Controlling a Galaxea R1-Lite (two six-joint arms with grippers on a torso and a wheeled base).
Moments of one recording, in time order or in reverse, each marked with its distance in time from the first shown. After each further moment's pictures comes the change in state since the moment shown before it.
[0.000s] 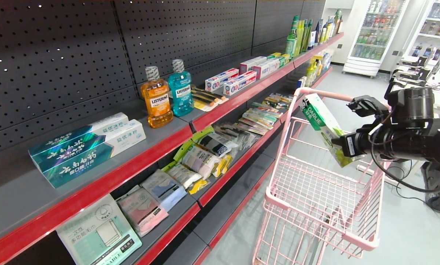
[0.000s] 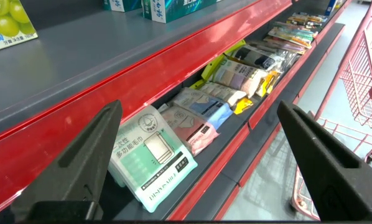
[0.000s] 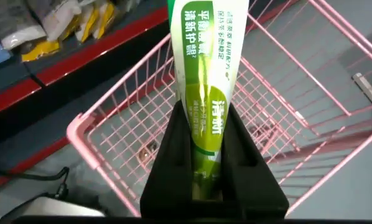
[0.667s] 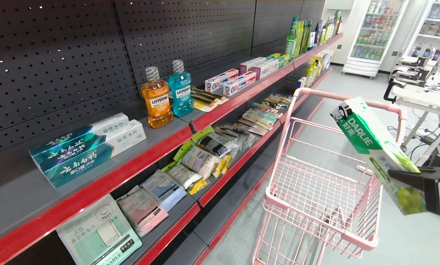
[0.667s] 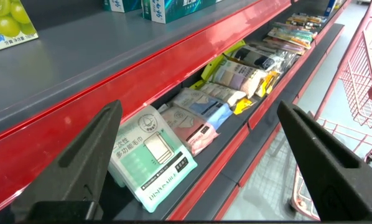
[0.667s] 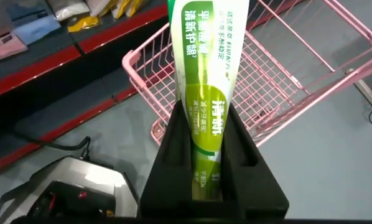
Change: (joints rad) left arm 0.000 0.000 0.000 0.000 0.000 0.000; right arm 0.116 -0.633 0.291 0.298 -0.065 0.040
